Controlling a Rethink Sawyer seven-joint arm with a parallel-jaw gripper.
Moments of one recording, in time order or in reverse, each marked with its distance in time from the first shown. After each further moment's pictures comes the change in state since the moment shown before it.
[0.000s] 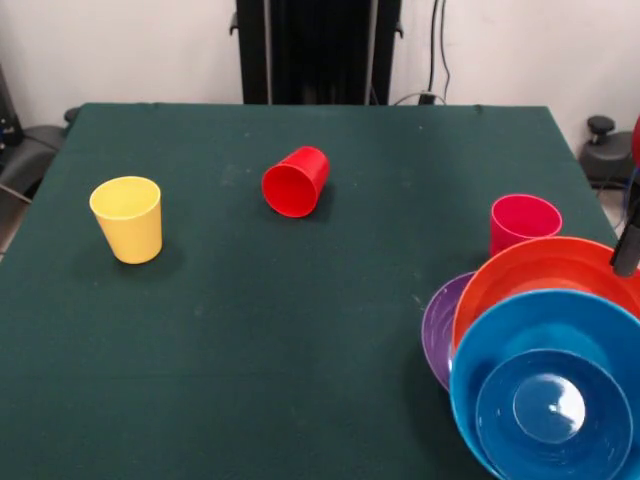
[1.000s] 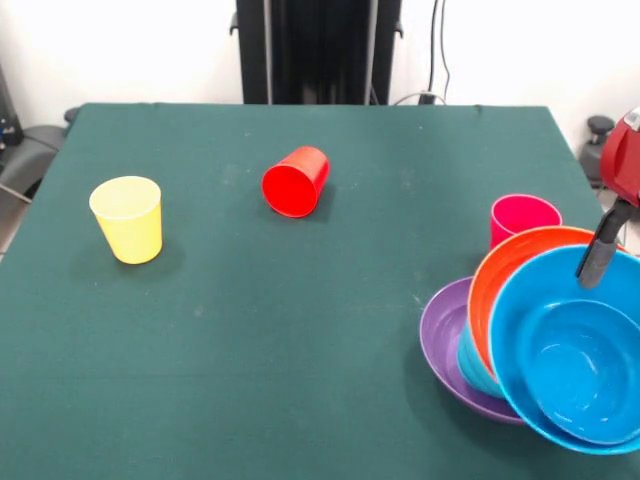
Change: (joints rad) arm 0.000 0.025 -0.036 0.005 0.000 0.000 0.000
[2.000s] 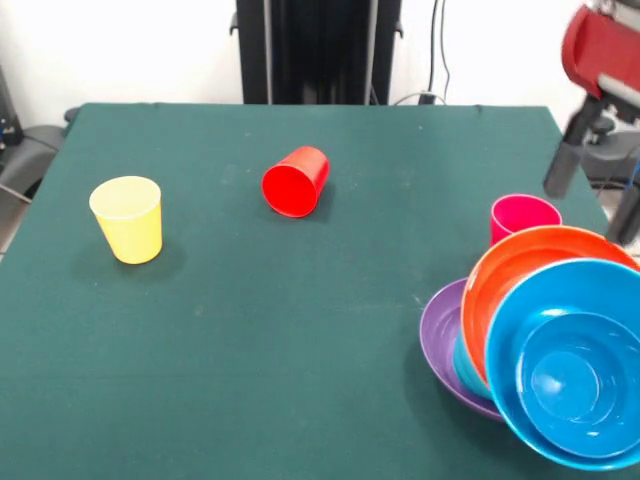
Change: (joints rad) arm -0.003 -0.178 0.043 0.204 -0.006 -0.001 0.000
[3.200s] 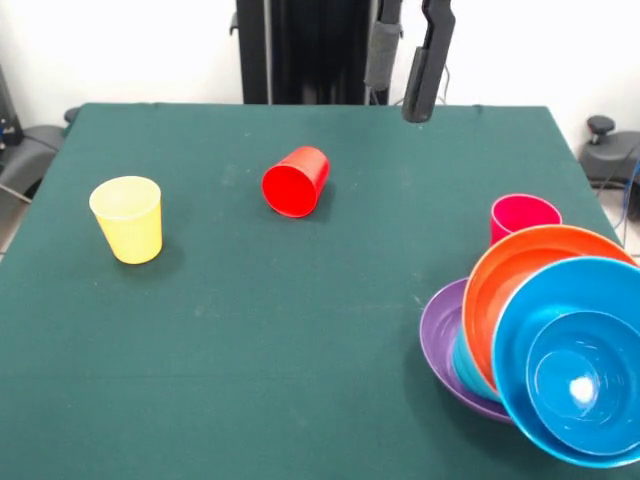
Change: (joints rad) arm -0.125 -0.225 0.154 0.200 -0.139 -0.071 -0.085
